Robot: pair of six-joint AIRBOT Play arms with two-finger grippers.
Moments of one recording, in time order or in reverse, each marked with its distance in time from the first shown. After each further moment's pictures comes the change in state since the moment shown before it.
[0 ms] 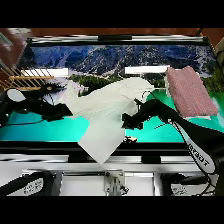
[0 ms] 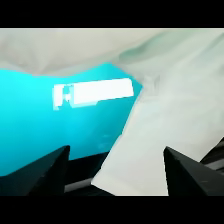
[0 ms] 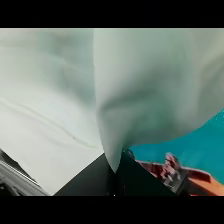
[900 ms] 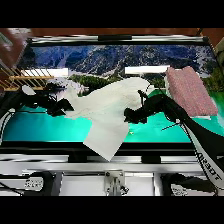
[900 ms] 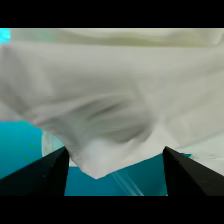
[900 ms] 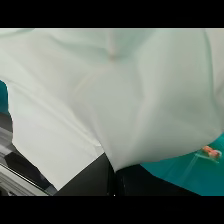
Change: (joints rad) left arm 0.026 -0.319 0.103 -0.003 0.124 0.040; right arm -0.021 0.121 0.021 -0.057 0.000 0.006
